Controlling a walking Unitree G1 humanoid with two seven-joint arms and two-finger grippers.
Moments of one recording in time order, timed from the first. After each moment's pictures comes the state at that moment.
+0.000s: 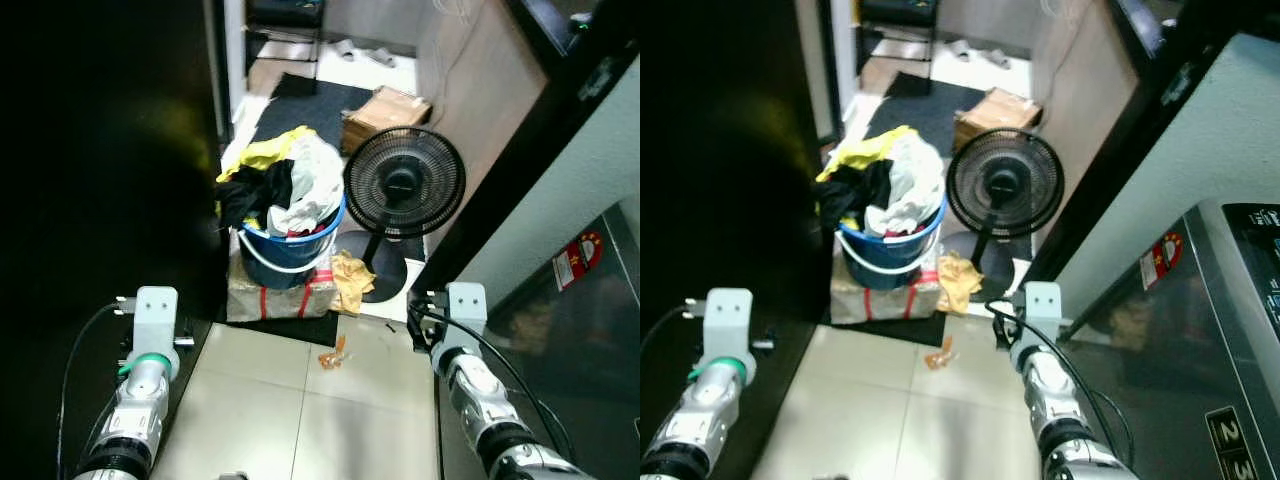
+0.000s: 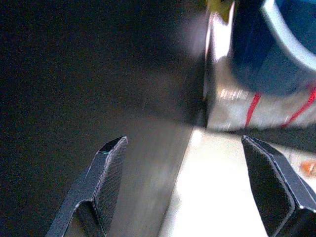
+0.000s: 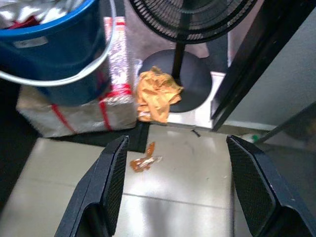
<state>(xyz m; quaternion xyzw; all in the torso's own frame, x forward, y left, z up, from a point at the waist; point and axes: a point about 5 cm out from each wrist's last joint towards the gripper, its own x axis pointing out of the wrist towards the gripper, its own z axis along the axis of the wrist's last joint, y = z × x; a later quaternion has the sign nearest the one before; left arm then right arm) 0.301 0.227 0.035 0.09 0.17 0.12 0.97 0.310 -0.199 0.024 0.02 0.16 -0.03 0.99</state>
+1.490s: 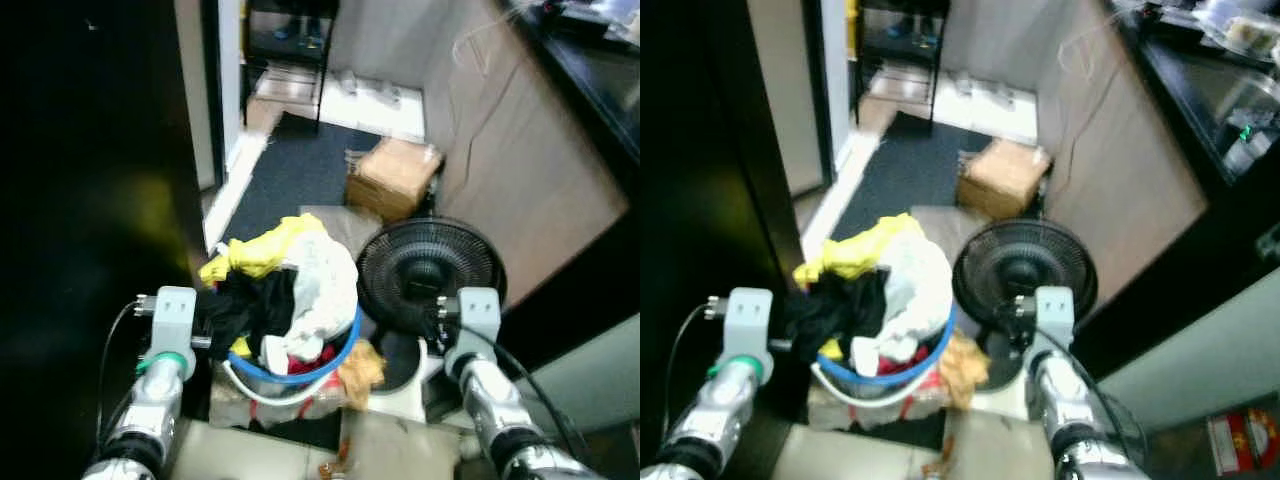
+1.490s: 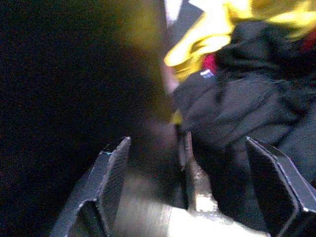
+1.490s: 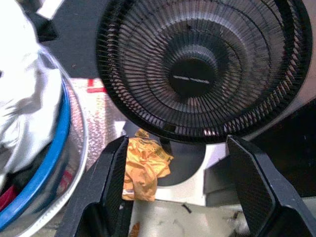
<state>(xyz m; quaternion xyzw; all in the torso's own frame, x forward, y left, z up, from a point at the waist) 0.296 0.214 0.021 0.09 0.18 0.04 0.98 0.307 -0.206 0.023 0.00 0.16 -0.04 0.99</state>
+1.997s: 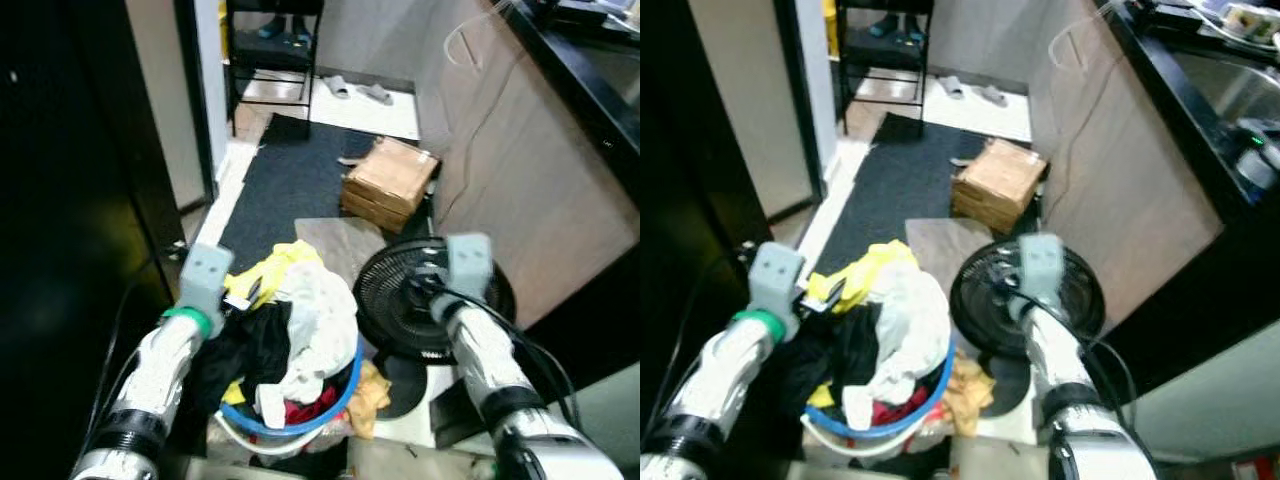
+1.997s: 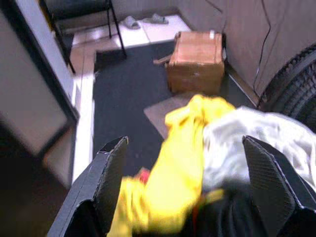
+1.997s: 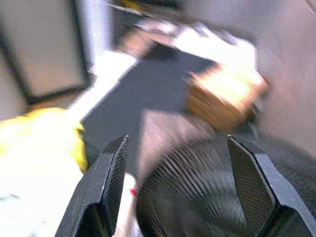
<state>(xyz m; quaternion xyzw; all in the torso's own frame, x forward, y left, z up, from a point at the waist) 0.330 0.142 0.110 0.10 0.00 -0.18 0.98 0.357 -0.158 0.108 -0.06 -0.02 0.11 0.99</state>
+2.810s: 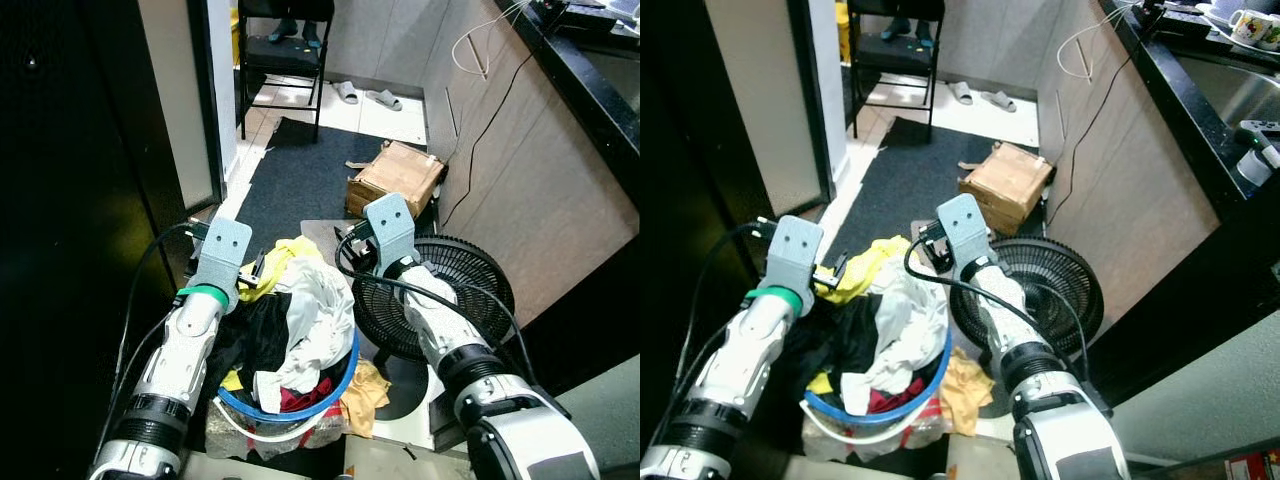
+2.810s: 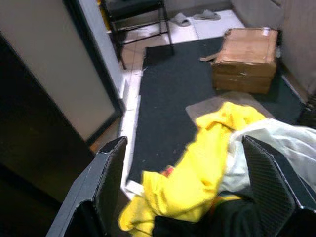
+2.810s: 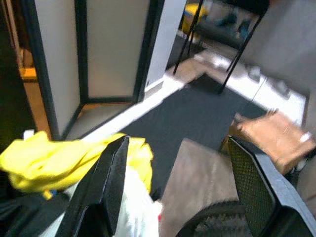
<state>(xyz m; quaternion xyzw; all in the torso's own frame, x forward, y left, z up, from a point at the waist) 0.331 0.150 0.124 0.13 0.02 -0.05 0.99 0.374 -0.092 0.130 -0.08 -0.01 0.20 0.98</state>
